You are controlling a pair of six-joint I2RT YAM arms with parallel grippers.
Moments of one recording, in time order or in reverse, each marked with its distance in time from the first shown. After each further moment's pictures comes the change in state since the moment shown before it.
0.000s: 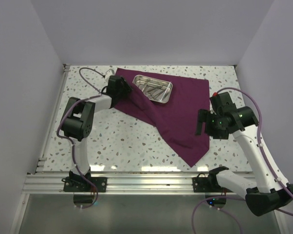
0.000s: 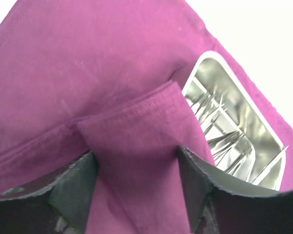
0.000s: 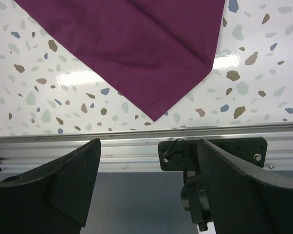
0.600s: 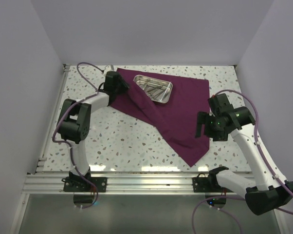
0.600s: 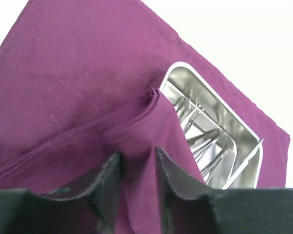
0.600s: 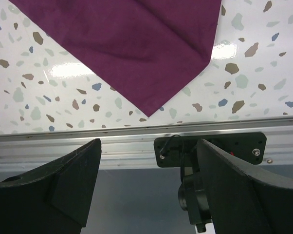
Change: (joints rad) left arm 0.017 -0.048 0.041 -0.046 0.053 0.055; right arm 0.000 0.014 -0.039 0.001 0.001 0.001
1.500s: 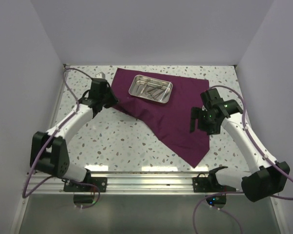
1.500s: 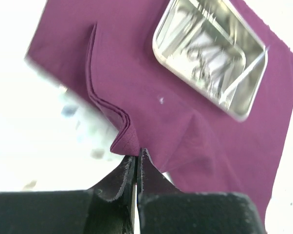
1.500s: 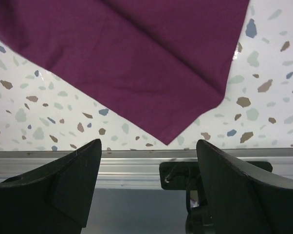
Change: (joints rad) left arm -0.001 -0.488 -0.226 -0.426 0.065 0.082; right arm 0.000 0.120 -0.039 0.143 -0.010 -0.034
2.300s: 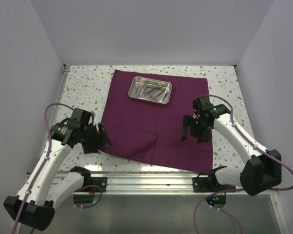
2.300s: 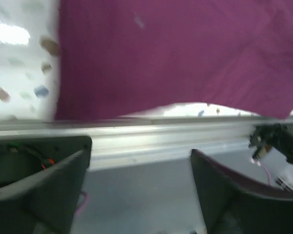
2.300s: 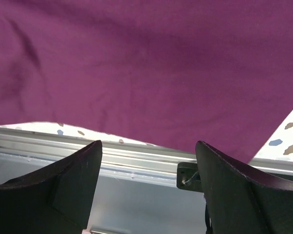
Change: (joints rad) left arm -0.001 -0.618 -0.134 -0.968 0.195 0.051; right arm 0.040 0.085 -0.176 0.152 -0.174 0.014
